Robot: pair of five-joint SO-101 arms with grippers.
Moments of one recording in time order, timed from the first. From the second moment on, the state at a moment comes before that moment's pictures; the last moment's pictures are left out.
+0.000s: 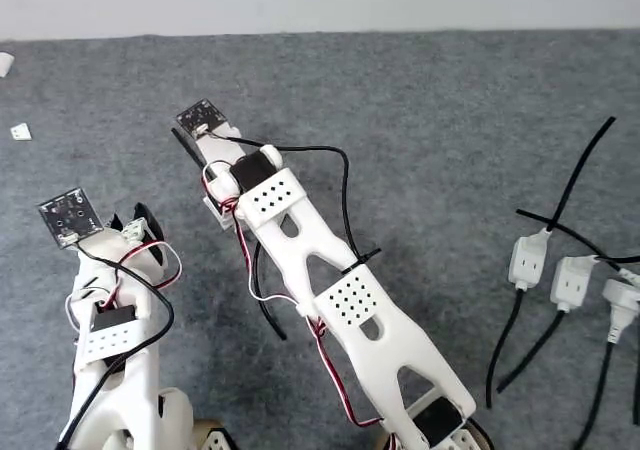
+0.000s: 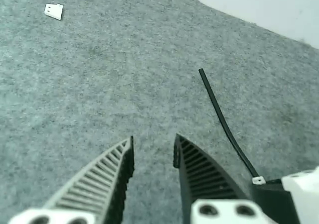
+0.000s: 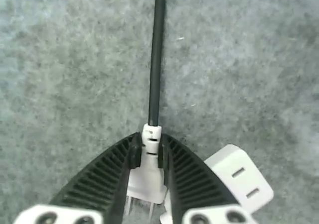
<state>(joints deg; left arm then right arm) -20.4 -37.2 80.9 1.9 16.3 -40.8 77.8 -88.4 87.5 0.5</state>
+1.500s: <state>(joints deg) -20.4 -37.2 80.9 1.9 16.3 -41.2 77.8 -90.6 94.5 3.2</state>
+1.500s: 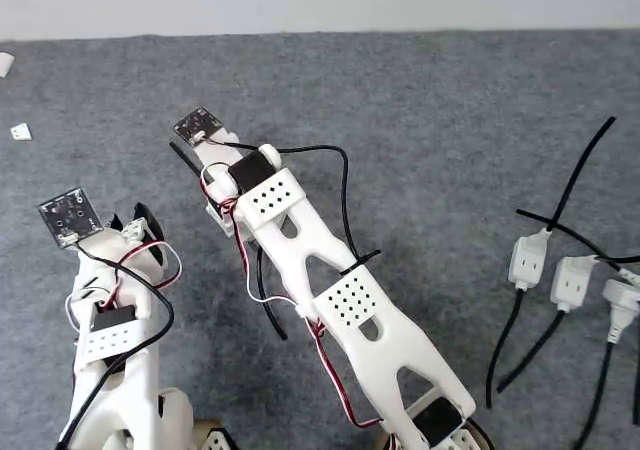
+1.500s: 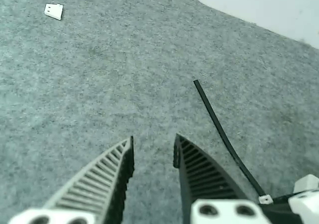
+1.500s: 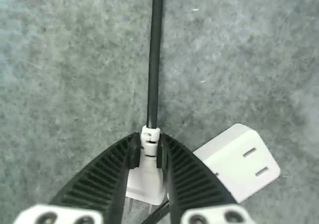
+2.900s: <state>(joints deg) -21.2 -37.1 78.4 8.6 15.0 -42.4 74.4 -93.0 100.3 5.8</state>
